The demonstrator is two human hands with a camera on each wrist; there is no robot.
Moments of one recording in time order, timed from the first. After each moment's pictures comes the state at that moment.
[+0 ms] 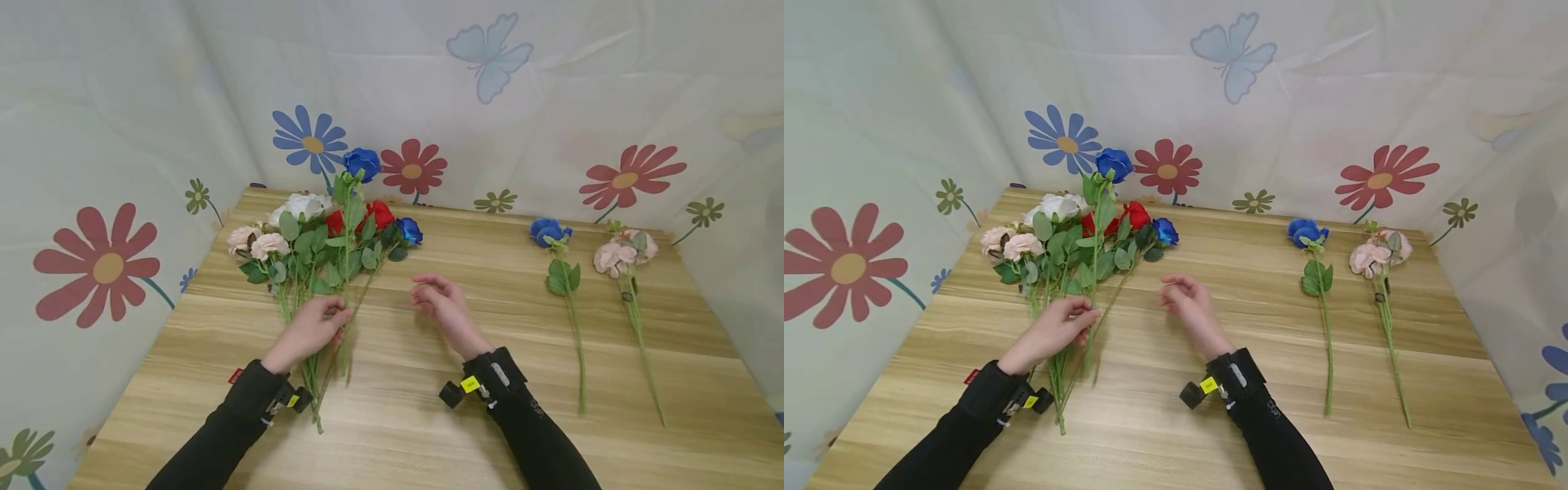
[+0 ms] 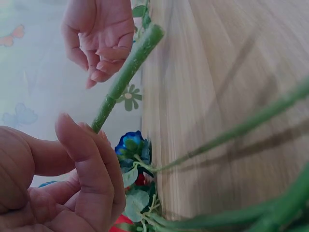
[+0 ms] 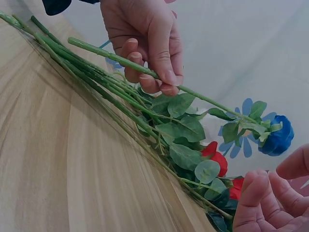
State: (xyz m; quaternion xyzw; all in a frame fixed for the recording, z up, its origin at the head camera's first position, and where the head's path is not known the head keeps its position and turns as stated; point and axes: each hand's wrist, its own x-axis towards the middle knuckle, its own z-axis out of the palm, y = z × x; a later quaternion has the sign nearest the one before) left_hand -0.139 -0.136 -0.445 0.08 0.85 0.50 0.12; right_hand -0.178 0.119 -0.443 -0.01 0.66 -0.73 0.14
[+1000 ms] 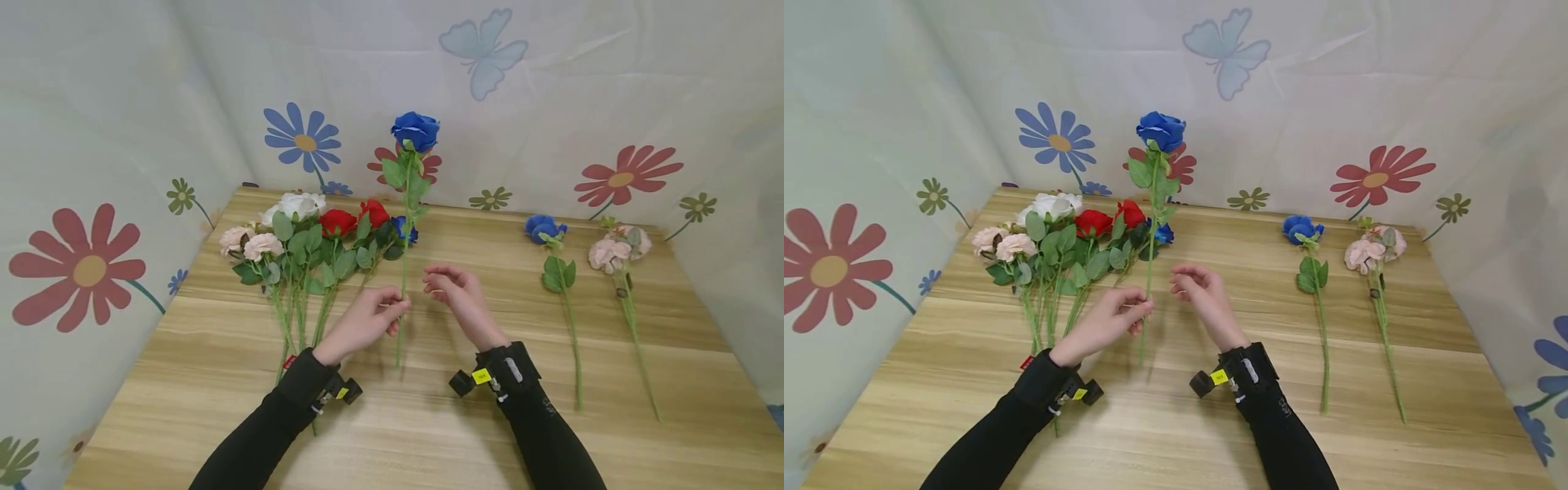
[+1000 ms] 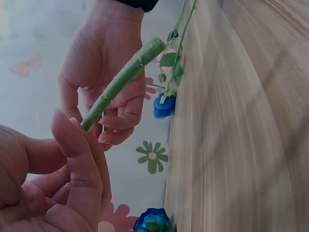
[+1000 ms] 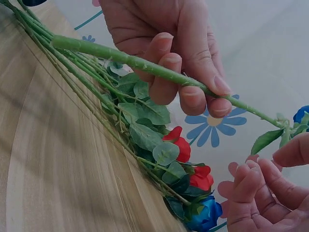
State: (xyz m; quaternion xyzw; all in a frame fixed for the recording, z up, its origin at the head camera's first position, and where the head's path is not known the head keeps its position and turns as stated) left_hand -0.155 -0.056 -0.431 0.15 0.78 0.59 0.15; right_hand -0.186 0.146 -0.429 -0.02 0.72 -0.69 0.10
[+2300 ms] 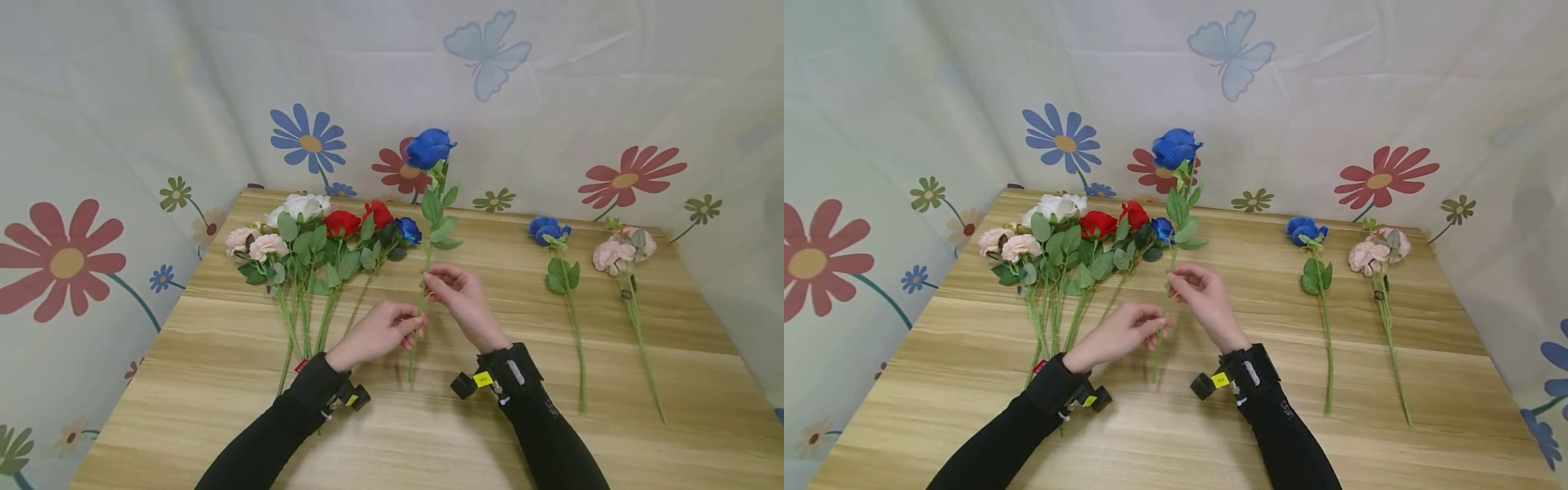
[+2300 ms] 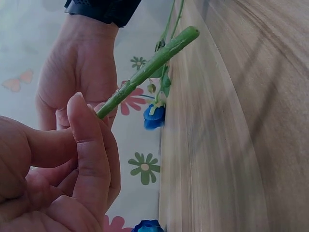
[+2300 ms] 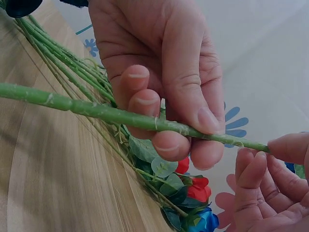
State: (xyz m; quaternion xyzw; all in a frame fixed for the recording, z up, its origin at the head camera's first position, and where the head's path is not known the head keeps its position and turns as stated) left_hand -0.150 -0.047 -0.438 0.23 0.79 0.54 0.18; right_hand -0.182 0.139 -0.420 -0.06 0.73 -0.67 0.10
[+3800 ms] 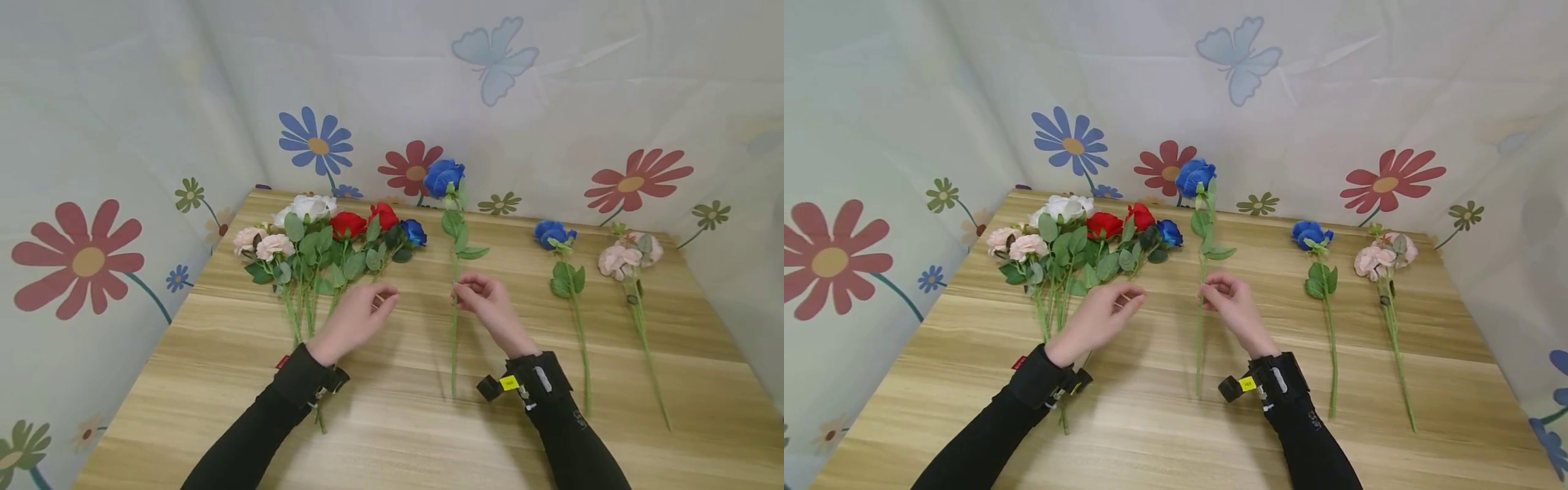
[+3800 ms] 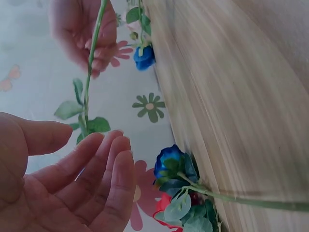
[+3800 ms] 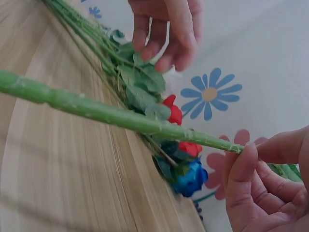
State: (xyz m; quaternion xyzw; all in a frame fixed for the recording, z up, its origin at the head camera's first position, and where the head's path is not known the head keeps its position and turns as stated) left_hand -0.151 -0.076 -0.419 0.17 0.90 0.41 0.01; right_hand -0.184 0.179 -0.430 -0.04 0.76 -0.65 0.10
